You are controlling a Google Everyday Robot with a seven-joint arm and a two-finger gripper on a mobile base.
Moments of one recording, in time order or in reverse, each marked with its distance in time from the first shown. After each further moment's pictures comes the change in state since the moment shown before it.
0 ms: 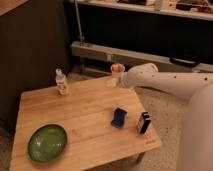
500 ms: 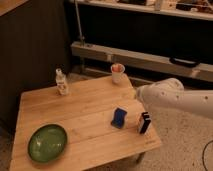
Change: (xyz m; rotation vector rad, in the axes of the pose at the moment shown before) arm -0.071 0.055 -0.086 -0.111 0.069 0.091
